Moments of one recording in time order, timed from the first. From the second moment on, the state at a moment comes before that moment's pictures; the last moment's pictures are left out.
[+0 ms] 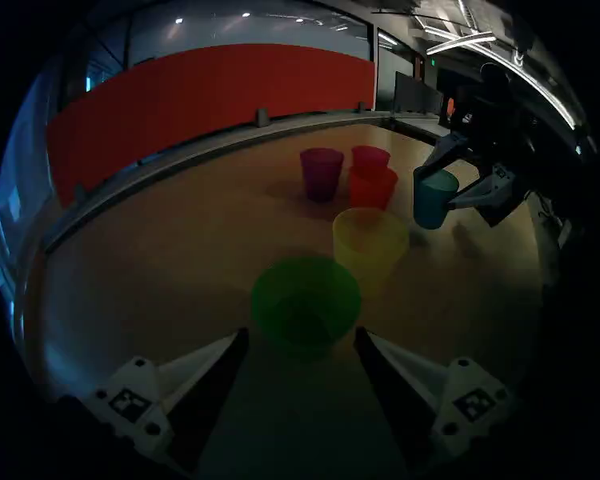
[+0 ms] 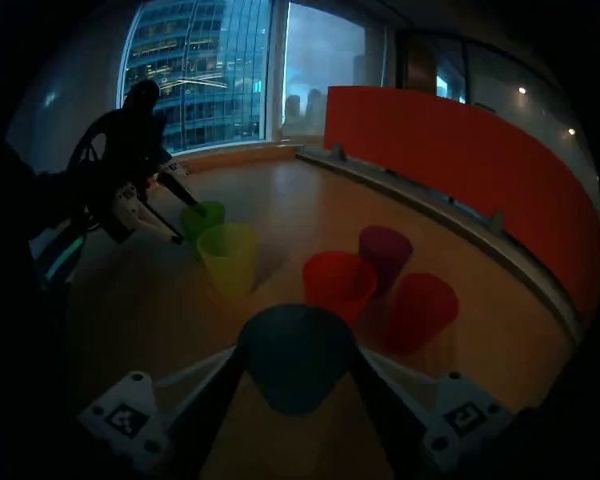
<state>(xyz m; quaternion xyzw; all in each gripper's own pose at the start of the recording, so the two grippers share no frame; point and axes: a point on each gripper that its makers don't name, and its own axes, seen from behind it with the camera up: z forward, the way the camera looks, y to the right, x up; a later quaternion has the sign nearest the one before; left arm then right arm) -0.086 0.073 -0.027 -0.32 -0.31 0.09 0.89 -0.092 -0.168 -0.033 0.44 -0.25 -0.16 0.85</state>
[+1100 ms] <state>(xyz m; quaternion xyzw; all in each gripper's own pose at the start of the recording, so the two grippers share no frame) -0.082 0.065 -0.046 -0.31 -0.31 0.09 0.90 -0.105 -0.162 -0.033 0.42 -0.25 -0.17 0.85</state>
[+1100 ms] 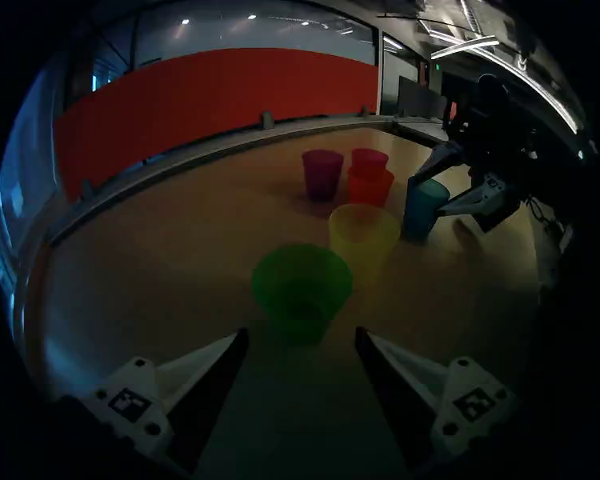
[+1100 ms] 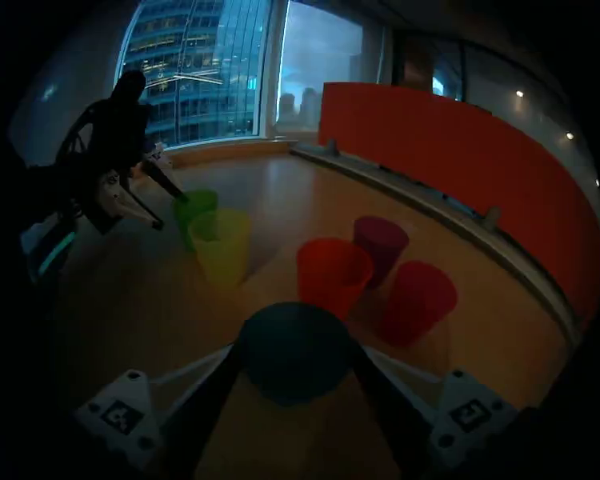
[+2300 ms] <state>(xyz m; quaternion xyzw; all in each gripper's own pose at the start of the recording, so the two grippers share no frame) -0.006 -0.007 -0.055 -0.23 -0.22 -0.01 0.95 -0.077 -0.110 -0.082 0.38 -0.24 -0.16 0.88</state>
